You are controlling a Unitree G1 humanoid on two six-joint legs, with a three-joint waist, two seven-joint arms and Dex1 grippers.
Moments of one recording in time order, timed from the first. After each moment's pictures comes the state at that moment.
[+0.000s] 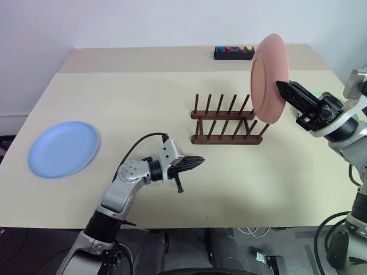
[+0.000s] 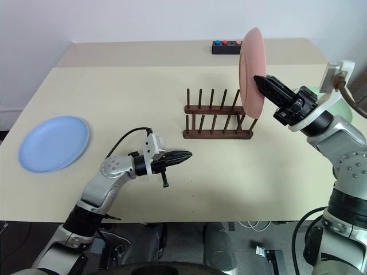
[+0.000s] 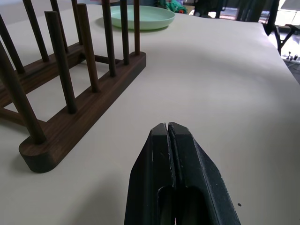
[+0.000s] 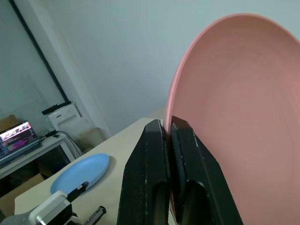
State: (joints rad) left arm -0.29 0.31 -0.27 -0.08 -0.25 0.19 -0.89; right arm -0.41 -0.67 -0.50 -0.16 1.15 0.80 0.67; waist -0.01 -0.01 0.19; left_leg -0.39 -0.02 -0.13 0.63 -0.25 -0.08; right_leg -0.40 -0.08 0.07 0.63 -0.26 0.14
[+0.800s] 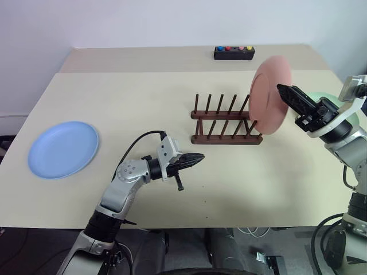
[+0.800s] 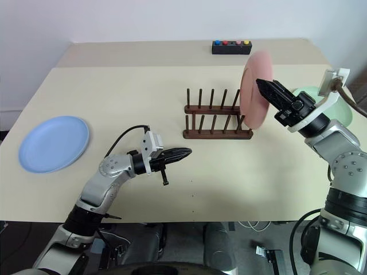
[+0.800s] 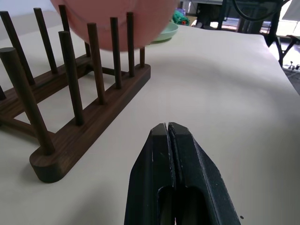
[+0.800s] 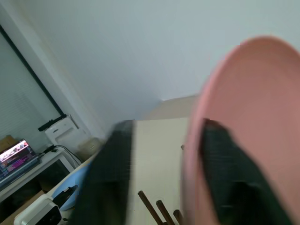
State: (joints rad) left arm -0.29 0.30 -0.25 -0.09 -0.28 0.19 -0.89; right arm -0.42 -0.66 -0.50 -0.06 1.14 0.79 0.66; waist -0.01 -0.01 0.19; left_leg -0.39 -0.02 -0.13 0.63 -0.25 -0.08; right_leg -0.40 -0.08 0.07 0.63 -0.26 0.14
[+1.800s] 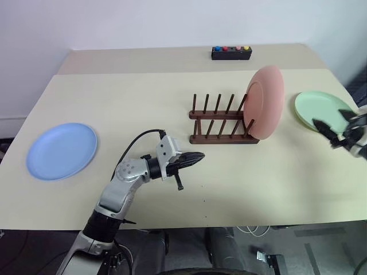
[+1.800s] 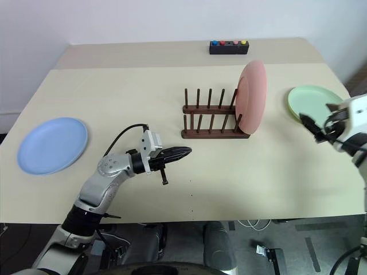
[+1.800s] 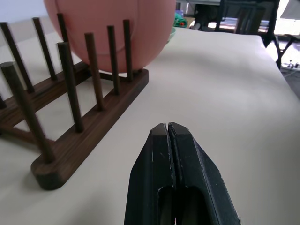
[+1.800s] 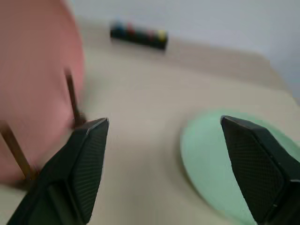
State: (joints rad) left arm -0.30 0.30 -0.24 -0.12 -0.28 0.19 -0.89; right arm -0.16 -0.91 -0.40 0.14 0.38 0.29 0.61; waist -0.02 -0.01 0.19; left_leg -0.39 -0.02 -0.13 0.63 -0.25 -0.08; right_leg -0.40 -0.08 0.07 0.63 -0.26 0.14
